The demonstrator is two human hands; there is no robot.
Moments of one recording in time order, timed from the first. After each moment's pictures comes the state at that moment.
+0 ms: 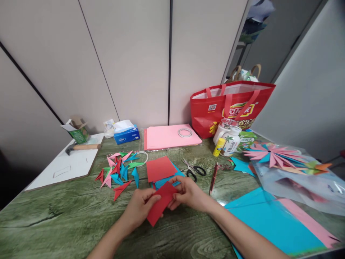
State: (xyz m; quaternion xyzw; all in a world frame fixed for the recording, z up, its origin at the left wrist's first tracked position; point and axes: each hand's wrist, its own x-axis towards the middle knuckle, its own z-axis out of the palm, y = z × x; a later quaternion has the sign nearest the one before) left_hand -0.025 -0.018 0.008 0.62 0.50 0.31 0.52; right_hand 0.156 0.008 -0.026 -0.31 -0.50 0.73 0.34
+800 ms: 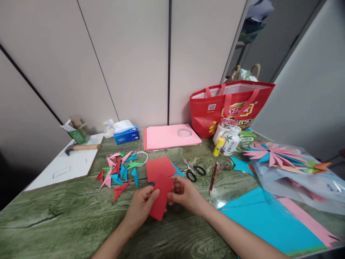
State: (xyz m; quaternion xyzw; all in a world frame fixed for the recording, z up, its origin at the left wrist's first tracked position) left_hand -0.019 -0.018 -0.004 0.54 0.51 0.36 0.57; right_hand 0.143 0.005 -0.035 -0.37 -0.51 0.65 0.41
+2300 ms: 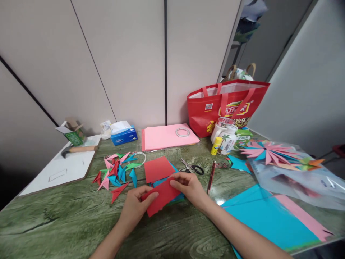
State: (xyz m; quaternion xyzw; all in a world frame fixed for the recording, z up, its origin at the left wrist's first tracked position) left_hand -0.026 -0.015 0.001 0.58 0.55 0.37 0.47; right_hand 0.156 0.012 -0.017 -0.40 -0.52 0.57 0.50
